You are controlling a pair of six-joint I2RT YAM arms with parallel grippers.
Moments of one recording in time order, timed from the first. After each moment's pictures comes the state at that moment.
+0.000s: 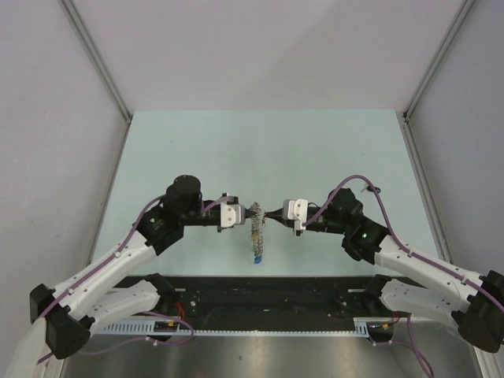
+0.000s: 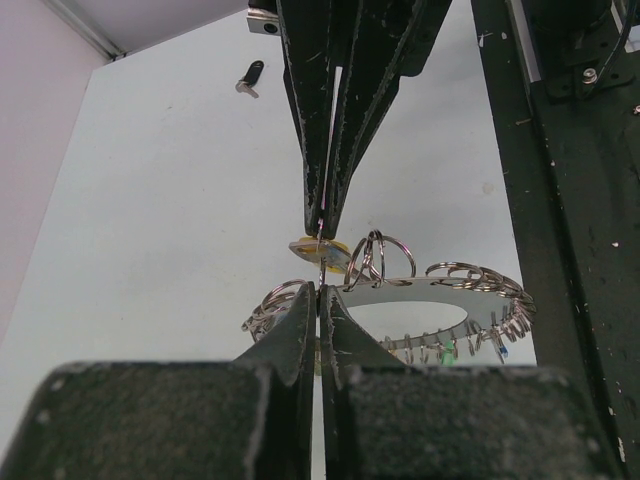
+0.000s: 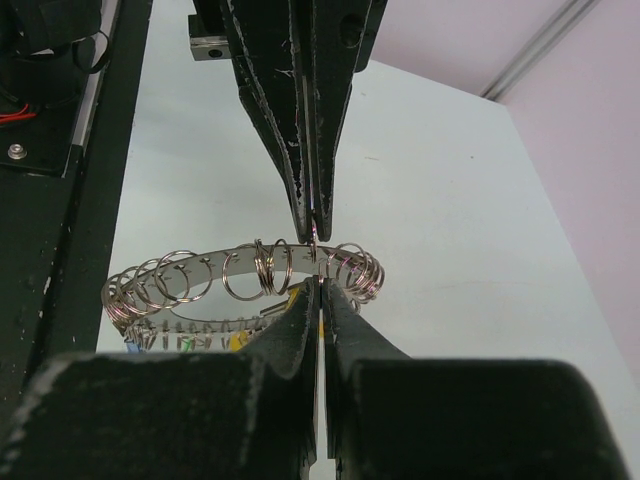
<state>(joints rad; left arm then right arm) -0.70 0.92 0.79 -0.22 0.70 0.63 0.85 0.96 0.66 0.19 -0.54 -0.50</state>
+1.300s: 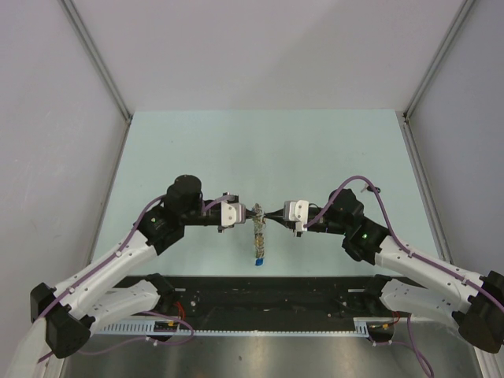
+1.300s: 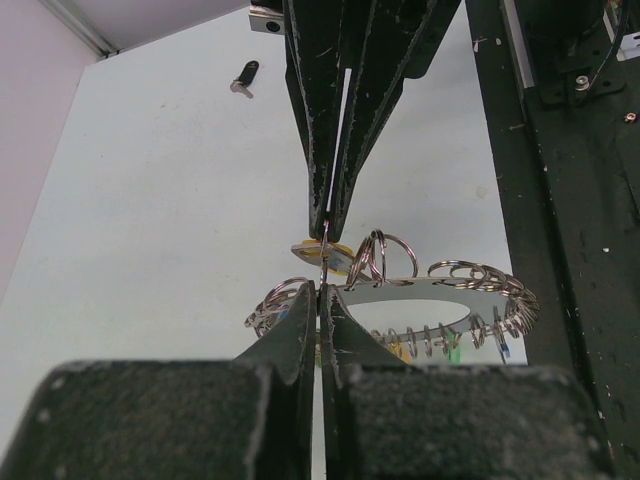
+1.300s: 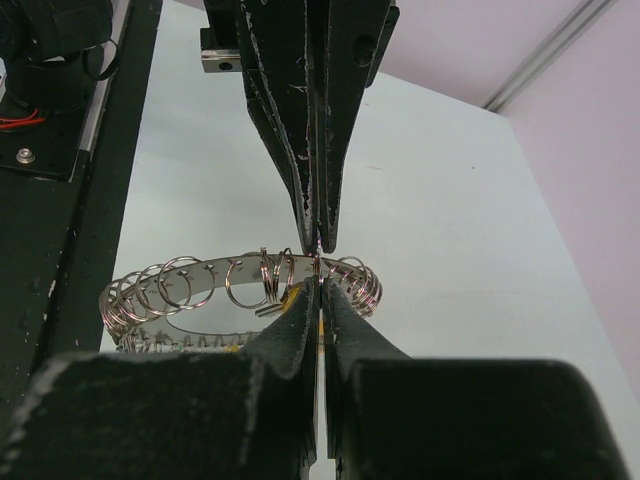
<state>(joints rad) -0.71 0.93 0.79 -0.21 0.70 0.61 0.85 0.95 0.65 0.21 -0.55 -0.50</state>
